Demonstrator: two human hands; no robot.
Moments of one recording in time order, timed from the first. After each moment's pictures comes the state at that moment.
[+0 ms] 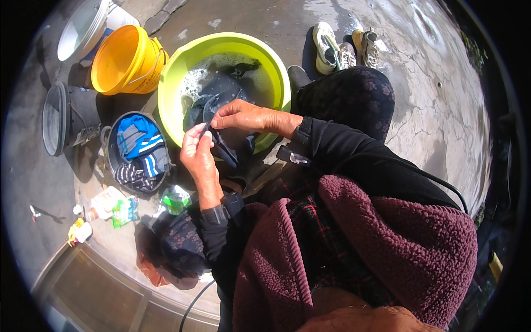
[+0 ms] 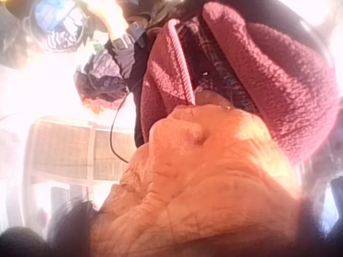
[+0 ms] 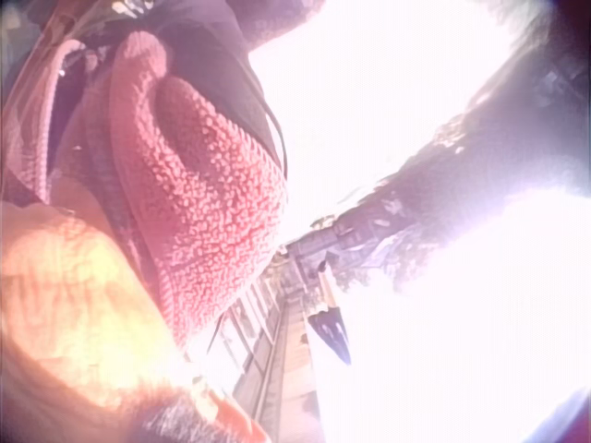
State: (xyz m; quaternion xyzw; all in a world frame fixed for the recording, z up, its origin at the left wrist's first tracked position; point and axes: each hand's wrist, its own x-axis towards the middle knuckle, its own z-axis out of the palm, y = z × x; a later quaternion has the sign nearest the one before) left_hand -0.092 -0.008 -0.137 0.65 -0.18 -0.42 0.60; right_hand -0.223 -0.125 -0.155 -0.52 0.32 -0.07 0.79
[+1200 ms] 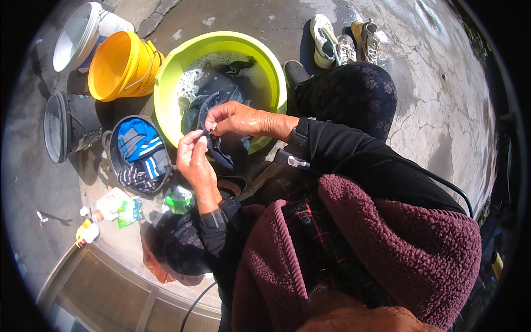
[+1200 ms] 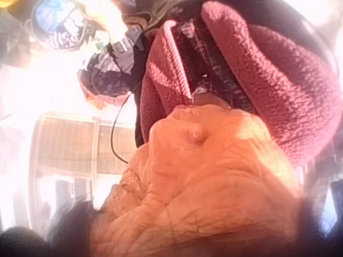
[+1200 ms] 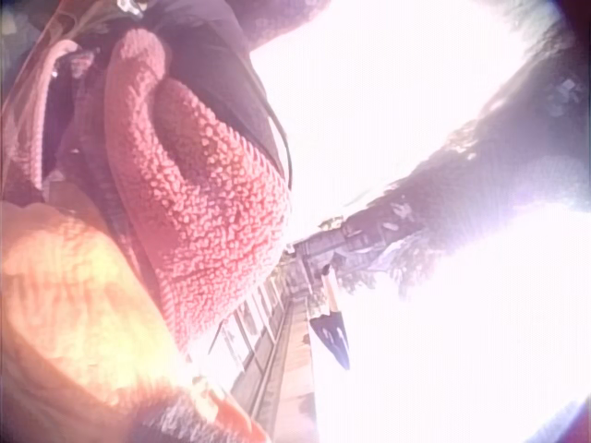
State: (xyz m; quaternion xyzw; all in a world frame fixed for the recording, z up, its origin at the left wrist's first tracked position) left_hand -0.100 -0.005 -0.135 0.61 -0.20 -0.41 0.65; right_hand -0.229 -0.123 -0.156 -0.50 0.24 -0.13 0.82
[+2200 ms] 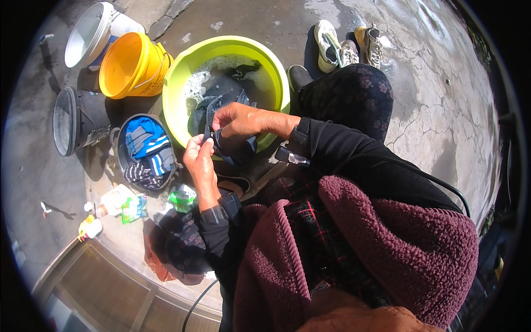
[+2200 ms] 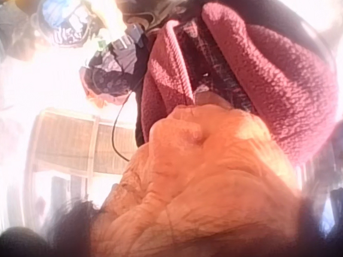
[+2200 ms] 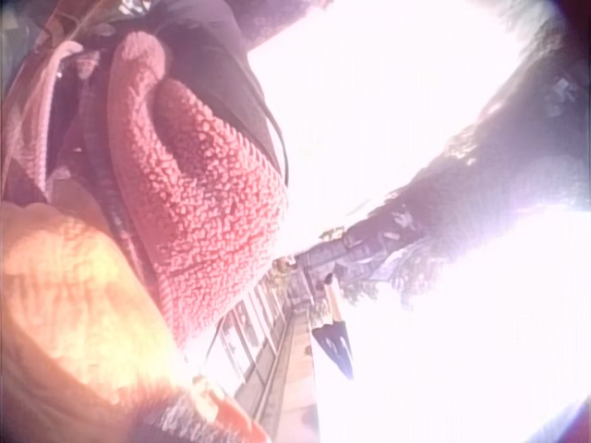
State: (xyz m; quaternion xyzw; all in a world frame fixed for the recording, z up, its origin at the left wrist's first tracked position) left_hand -0.091 0.003 -0.140 0.68 -0.16 -0.46 0.55; right_hand -0.232 -0.127 -0.150 -0.63 0.25 -0.09 0.73
